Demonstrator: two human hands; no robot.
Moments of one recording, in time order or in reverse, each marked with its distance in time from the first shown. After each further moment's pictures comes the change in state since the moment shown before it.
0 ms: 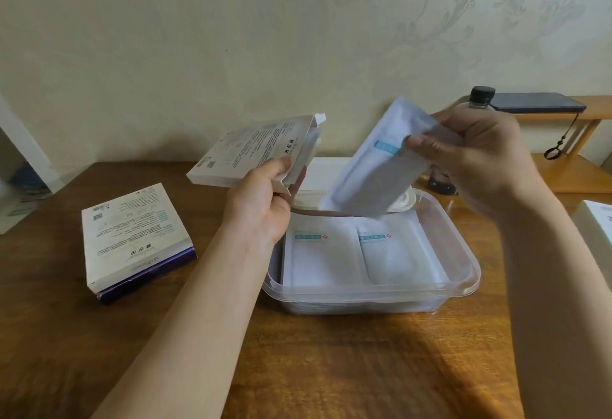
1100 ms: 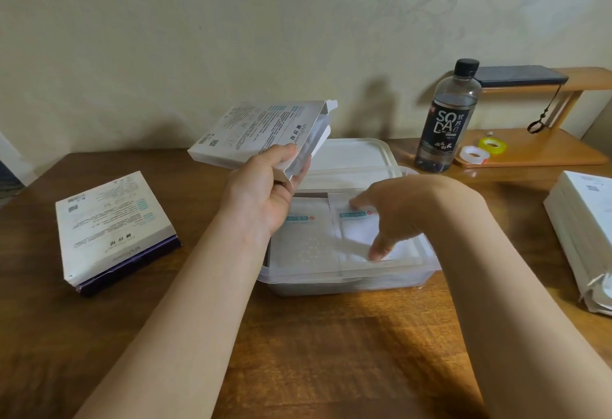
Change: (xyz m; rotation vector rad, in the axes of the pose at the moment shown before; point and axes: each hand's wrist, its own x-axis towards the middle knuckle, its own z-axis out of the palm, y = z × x) left_hand -0.008 -0.015 0.001 0.101 -0.090 -0.081; right_hand -0.020 -0.012 0.050 -1.233 -1.006 0.543
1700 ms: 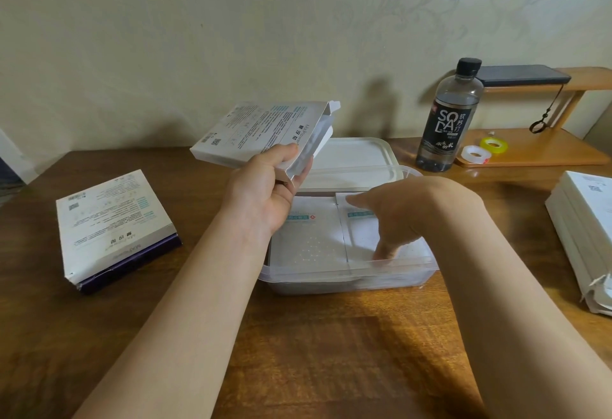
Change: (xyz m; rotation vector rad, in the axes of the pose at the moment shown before) left_hand -0.001 -0.001 0.000 -0.006 0.003 -0.003; right_hand 0.000 -0.004 0.001 -0.082 -0.049 -0.025
